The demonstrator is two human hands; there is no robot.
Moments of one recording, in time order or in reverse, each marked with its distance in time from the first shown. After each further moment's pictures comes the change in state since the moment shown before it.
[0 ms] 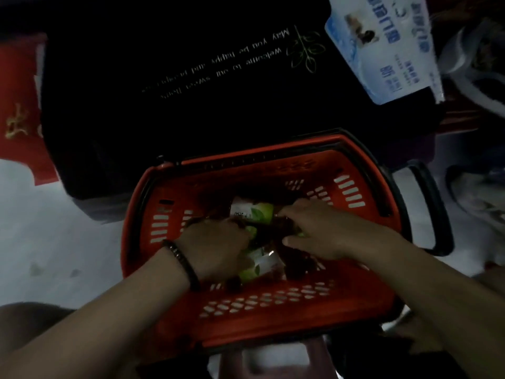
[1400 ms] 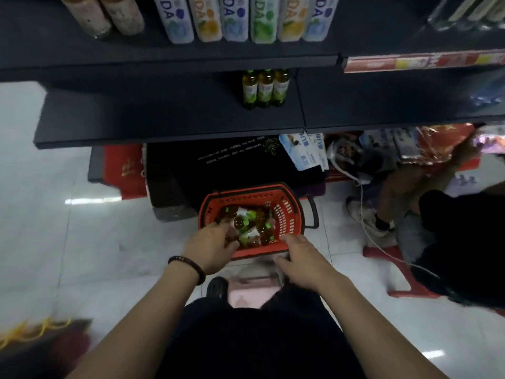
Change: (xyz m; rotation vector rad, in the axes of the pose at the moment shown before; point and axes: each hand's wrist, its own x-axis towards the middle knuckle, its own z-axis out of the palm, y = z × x) left_hand -0.447 0.116 -0.219 -0.484 0.264 -0.242; right_hand -0.461 -0.242 -0.144 0.425 0.224 0.244
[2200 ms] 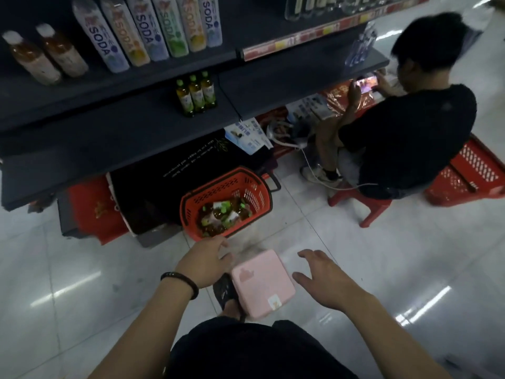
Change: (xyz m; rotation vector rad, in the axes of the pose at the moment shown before) left_hand -0.208 -0.033 0.078 0.101 -0.108 0.259; right_hand -0.277 0.047 0.191 0.130 0.252 0.253
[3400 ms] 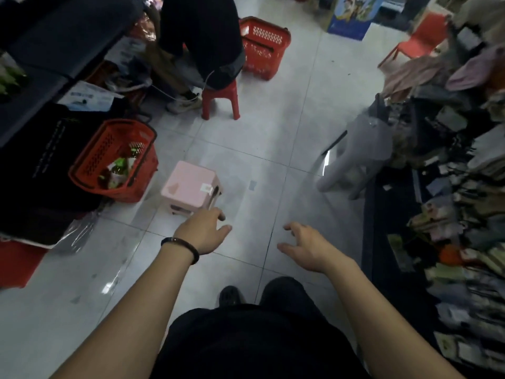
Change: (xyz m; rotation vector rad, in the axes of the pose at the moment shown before) left_hand -0.358 -0.104 0.225 0.483 -0.314 0.577; right_hand -0.481 -0.029 0.415 0.548 0.256 0.531
